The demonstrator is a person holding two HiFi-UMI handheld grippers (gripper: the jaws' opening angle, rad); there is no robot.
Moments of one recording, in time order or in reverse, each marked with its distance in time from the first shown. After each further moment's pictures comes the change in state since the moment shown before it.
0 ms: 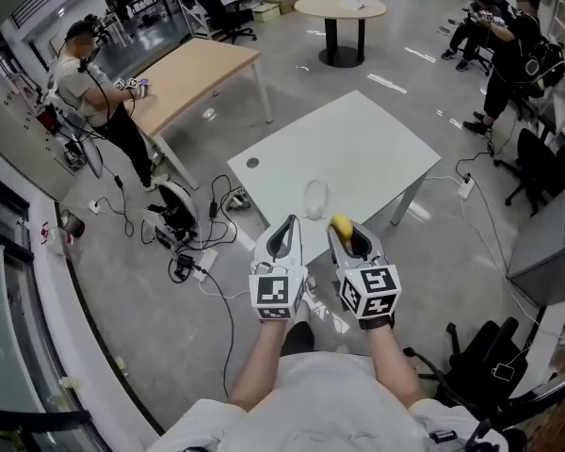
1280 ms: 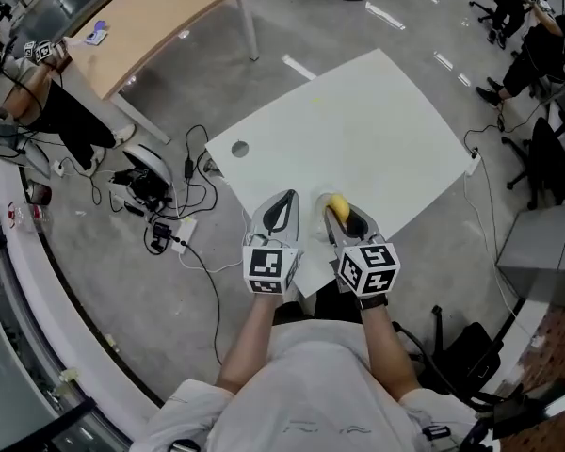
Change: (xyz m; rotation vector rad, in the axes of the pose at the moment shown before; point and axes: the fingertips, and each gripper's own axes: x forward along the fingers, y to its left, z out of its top) left arm 0.195 0.116 -0.144 -0.164 0.221 -0.073; right arm 0.229 -0.083 -0.093 0.125 0.307 -0.019
